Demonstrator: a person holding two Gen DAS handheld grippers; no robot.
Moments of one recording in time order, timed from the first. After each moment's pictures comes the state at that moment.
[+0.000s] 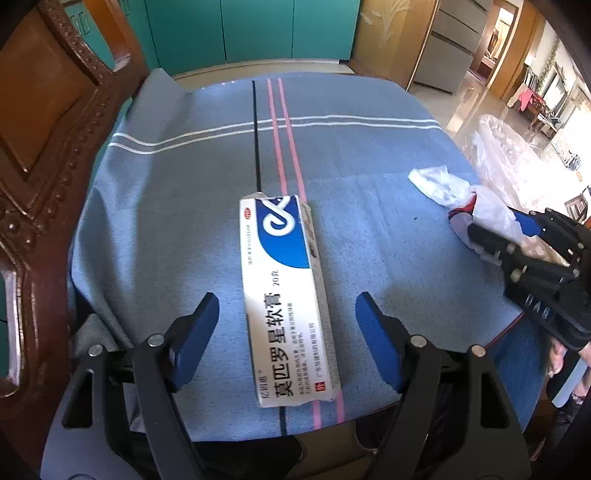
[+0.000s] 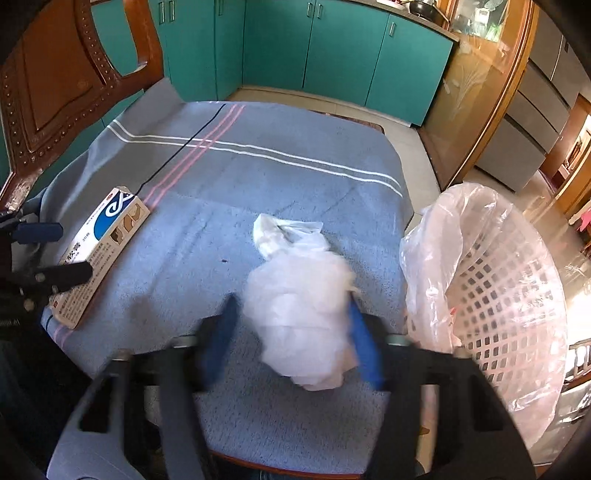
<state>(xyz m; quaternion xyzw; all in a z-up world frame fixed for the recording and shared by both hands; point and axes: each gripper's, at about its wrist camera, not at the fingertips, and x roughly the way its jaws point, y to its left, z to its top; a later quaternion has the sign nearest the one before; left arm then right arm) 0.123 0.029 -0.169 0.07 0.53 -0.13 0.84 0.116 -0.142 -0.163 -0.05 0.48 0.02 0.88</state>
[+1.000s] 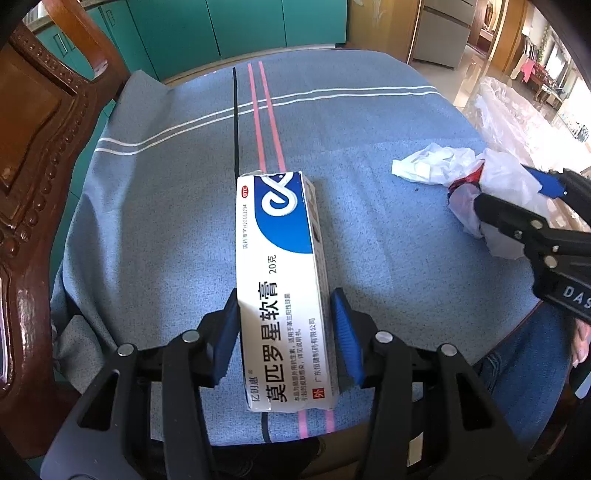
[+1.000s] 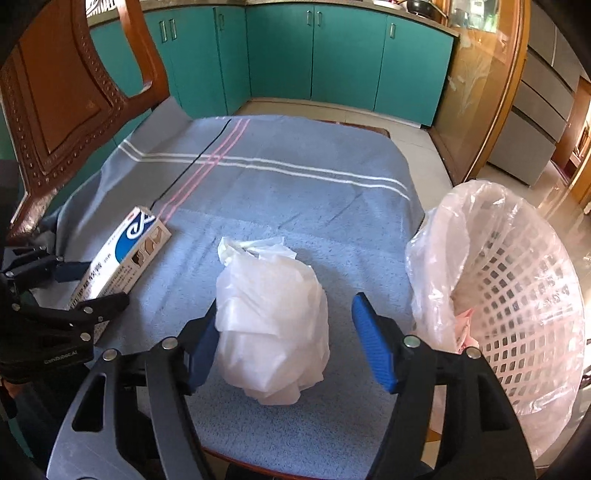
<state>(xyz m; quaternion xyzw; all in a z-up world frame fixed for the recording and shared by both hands) 0.124 0.006 -0.189 0.12 0.54 -0.11 0.83 0.116 -0.144 -0.165 -0.02 0.46 0.05 0.88</state>
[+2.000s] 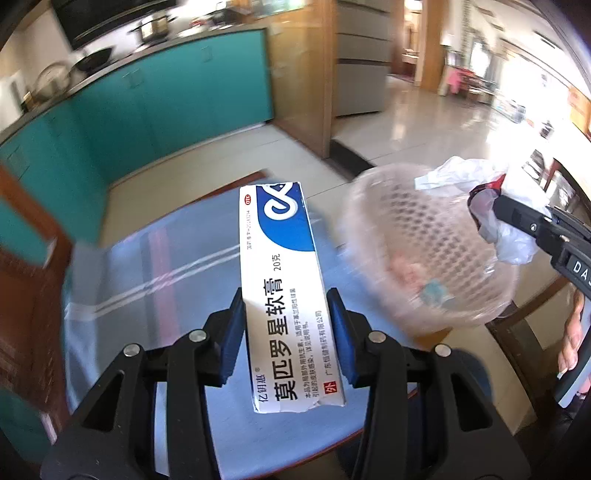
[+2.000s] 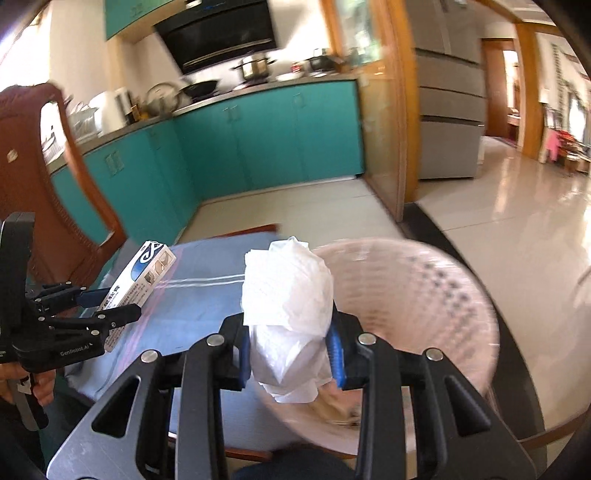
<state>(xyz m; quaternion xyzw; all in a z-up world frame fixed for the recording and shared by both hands) 0.121 -0.127 -0.077 0.16 0.40 -0.26 0.87 0.014 -0.294 -0.058 0.11 0.30 -0.07 0.94</state>
